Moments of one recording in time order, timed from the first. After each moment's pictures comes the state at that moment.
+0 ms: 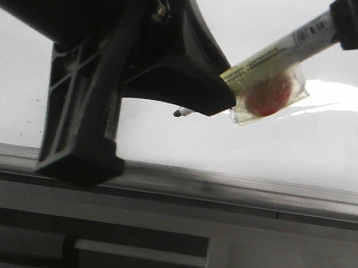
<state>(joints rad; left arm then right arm) -1.07 1.27 -0.77 0.18 0.15 0.51 0.39 0.80 -0.63 1.01 0.82 -1.14</state>
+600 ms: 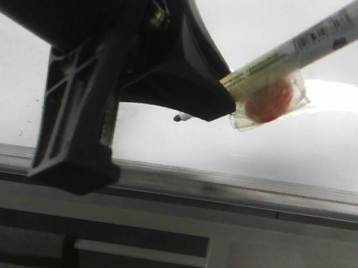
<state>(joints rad) -1.07 1.27 -0.78 0.18 0.16 0.51 0.39 0.79 -0.72 0.92 0.75 -1.15</state>
